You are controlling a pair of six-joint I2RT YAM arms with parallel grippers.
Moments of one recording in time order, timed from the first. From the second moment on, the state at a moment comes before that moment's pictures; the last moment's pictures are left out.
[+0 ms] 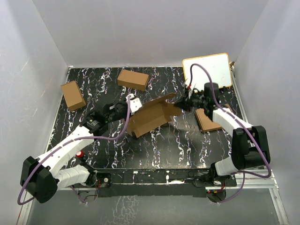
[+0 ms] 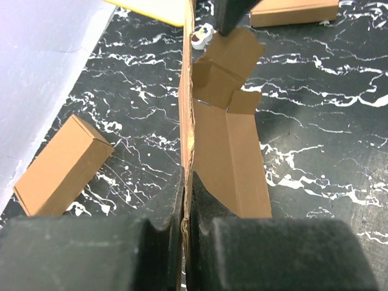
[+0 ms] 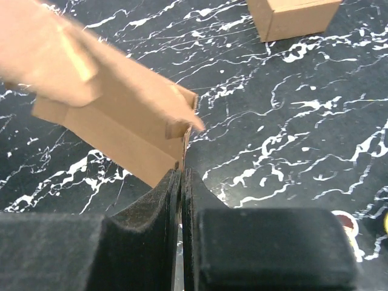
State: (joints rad) left arm -0.60 1.10 0.82 -0.04 0.40 0.52; right arm 0.10 1.48 0.93 0.01 -0.93 -0.37
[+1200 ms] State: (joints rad) left arm -0.60 1.03 0.60 0.11 0.46 0.22; right arm 0.16 1.40 0.51 0.49 -0.99 -0.38
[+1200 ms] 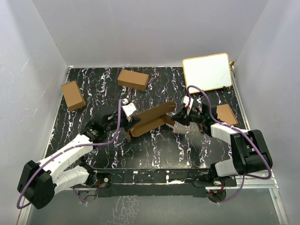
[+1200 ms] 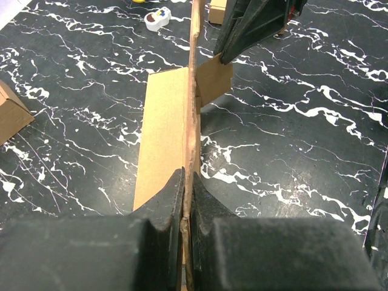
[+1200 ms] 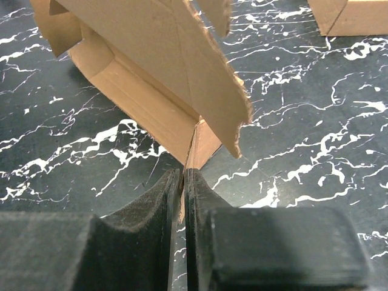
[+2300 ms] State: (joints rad) left arm -0.60 1.04 0.60 0.05 0.53 0.29; right arm -0.04 1.54 0.89 0.04 -1.06 -0.52
